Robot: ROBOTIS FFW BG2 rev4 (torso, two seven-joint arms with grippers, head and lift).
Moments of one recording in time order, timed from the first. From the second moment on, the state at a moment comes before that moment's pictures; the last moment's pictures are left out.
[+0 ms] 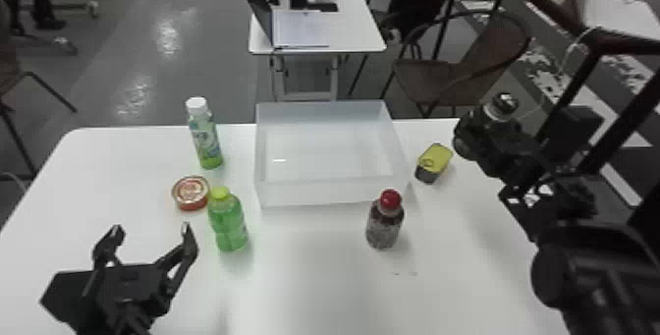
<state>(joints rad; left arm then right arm) 0.45 0.00 0.03 -1.79 0.02 -0.26 0.01 -0.09 -0.16 -0.11 -1.54 -0.28 0.07 0.32</state>
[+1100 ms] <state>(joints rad) 0.40 0.00 -0.01 -1.76 0.04 -0.24 0.02 -0.54 -0.08 0.09 -0.62 -0.54 -0.24 0.64</state>
